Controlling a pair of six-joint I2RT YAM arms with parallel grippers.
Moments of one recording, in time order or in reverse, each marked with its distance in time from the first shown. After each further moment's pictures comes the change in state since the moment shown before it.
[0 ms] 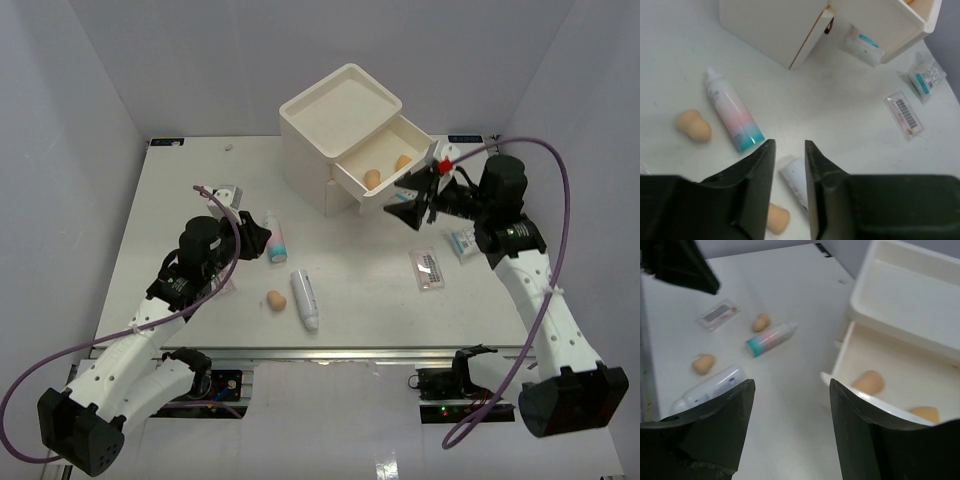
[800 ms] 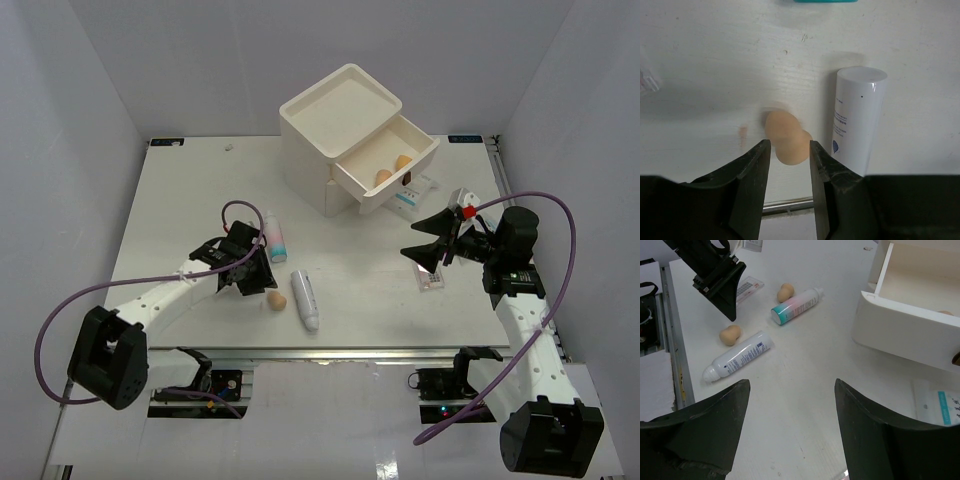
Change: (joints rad) left arm -0.051 0.424 0.045 -0.470 -0.005 -0.473; right arm -0.229 -0.312 -0.529 0.168 -0.329 0.076
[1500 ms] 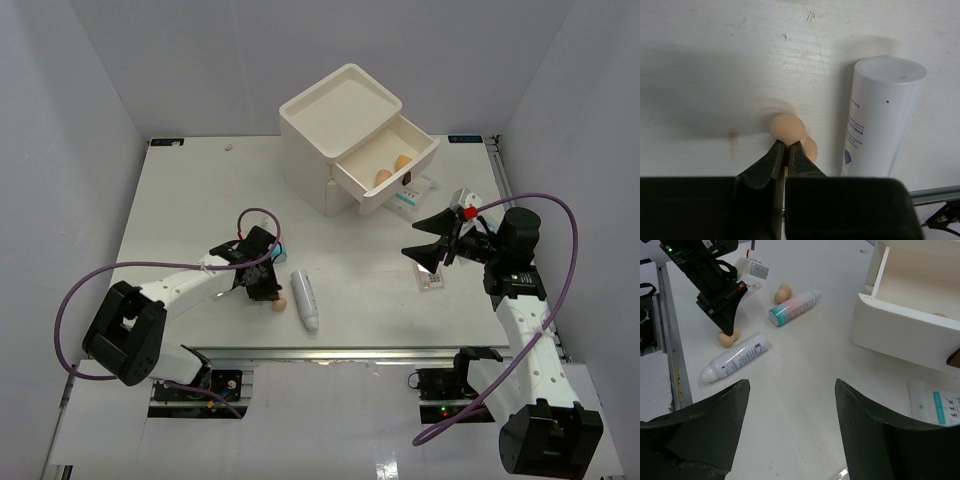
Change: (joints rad) left arm -0.063 0.118 0.002 0.029 -0.018 -0.022; right arm -0.006 -0.013 0.000 0.002 0.002 0.000
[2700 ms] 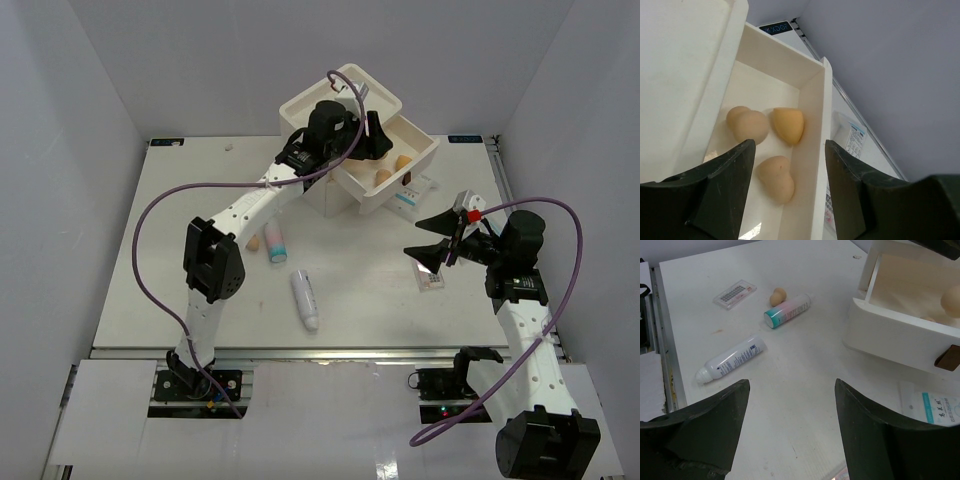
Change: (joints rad) left arm -0.072 0.732 1.331 0.372 0.170 0.363; right arm -0.022 -0.033 -0.008 0.014 -0.004 0.000
